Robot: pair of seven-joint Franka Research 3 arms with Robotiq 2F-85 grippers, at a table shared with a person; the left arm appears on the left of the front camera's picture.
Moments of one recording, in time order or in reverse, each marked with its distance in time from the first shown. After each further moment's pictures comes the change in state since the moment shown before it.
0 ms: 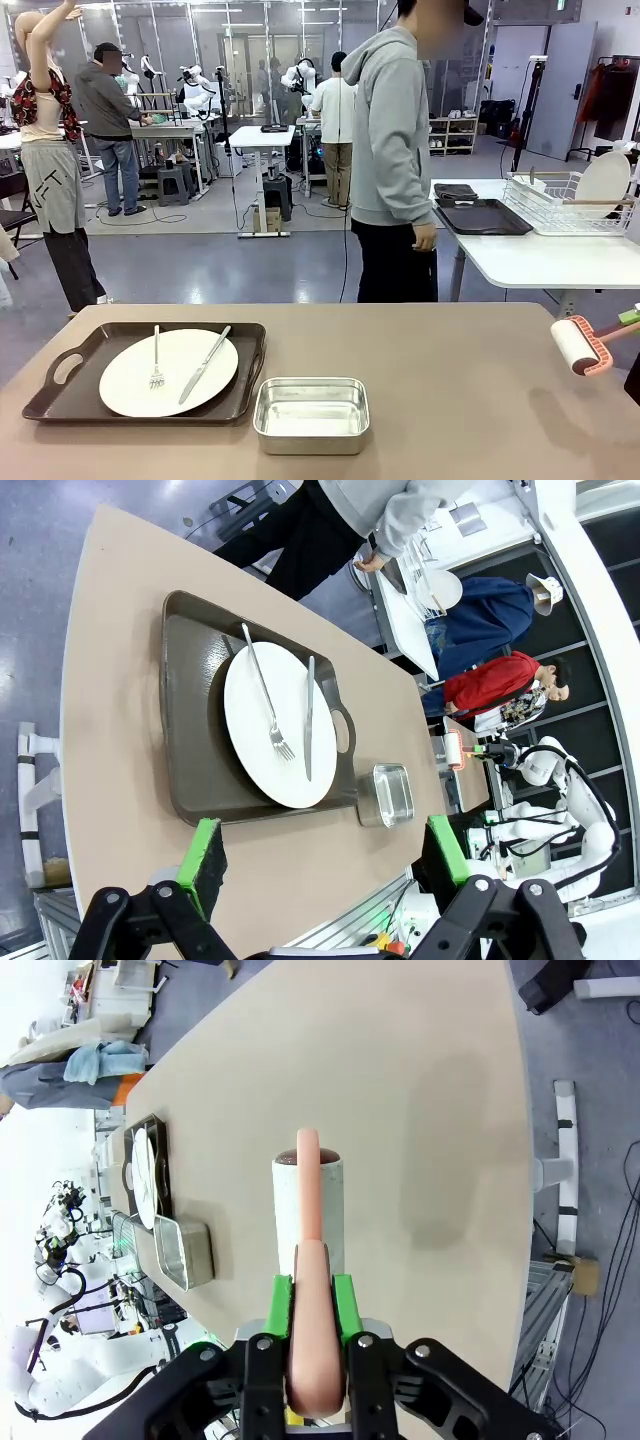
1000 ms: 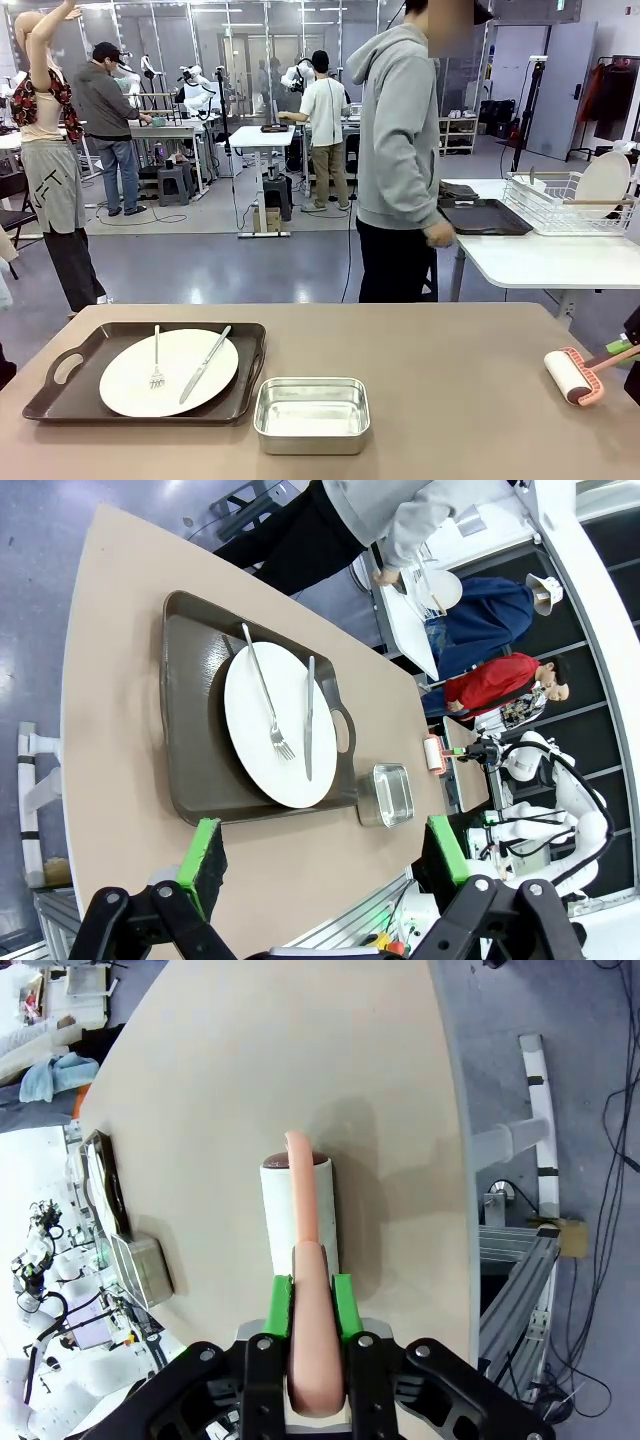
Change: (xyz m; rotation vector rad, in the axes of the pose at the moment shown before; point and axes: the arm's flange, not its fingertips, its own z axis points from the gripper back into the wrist) left arm 0.000 0.000 0.000 0.000 0.000 0.000; right arm 0.013 -0.045 -0.039 -0.091 0.055 -0.098
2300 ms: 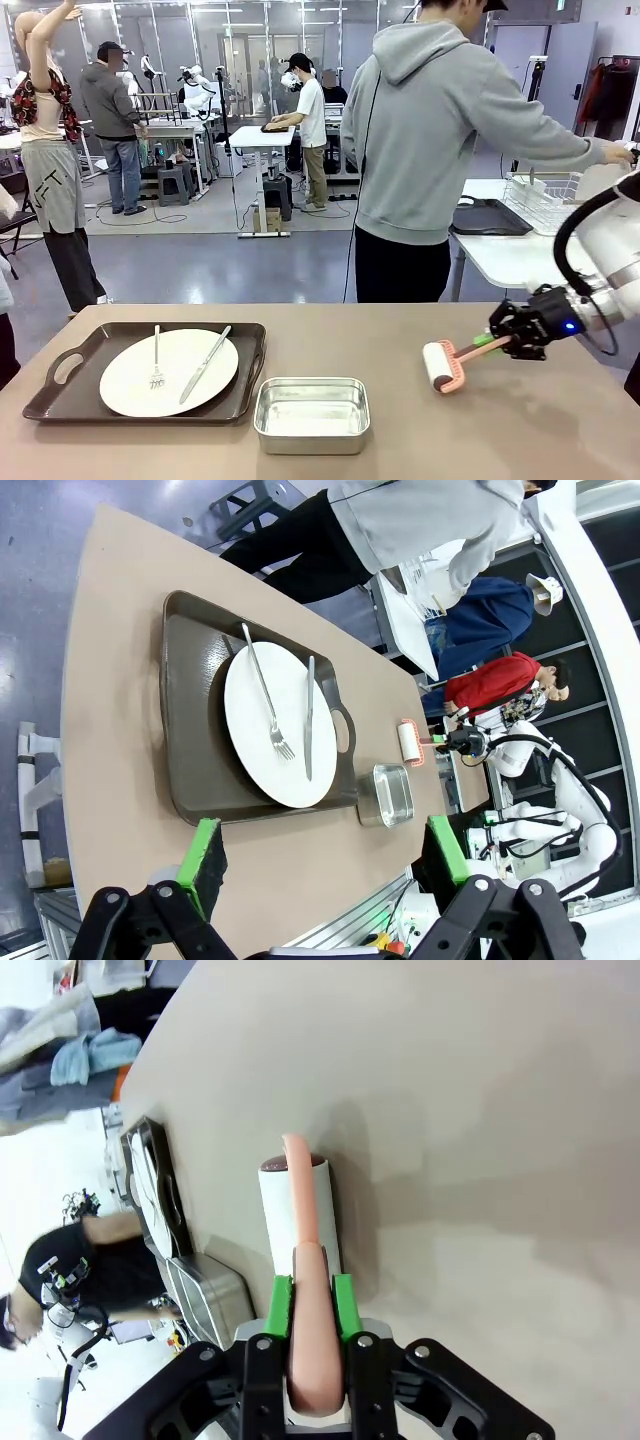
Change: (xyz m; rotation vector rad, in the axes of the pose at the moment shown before) left arm 0.000 0.000 0.000 0.000 0.000 0.000; right arm -0.026 0.119 -0.162 0.114 0.040 -0.038
